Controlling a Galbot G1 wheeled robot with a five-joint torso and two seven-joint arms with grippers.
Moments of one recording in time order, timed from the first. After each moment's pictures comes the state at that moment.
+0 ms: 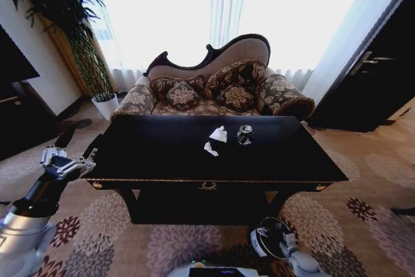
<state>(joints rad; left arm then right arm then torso) 1.68 -1.30 -1.28 -2.42 -1.02 0.06 0.59 -1.33 1.07 0.36 1.04 0.41 0.22 -0.23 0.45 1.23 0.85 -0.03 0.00</state>
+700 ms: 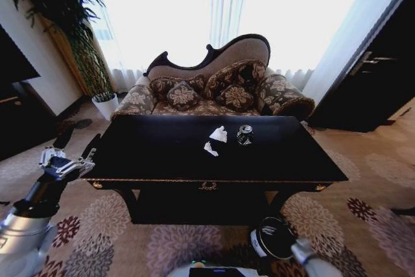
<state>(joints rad) 1.66 -1.33 -1.26 -2.41 -1.00 0.05 0.59 -1.62 1.21 0.88 1.48 0.12 0.28 -0.58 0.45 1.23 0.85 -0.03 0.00</state>
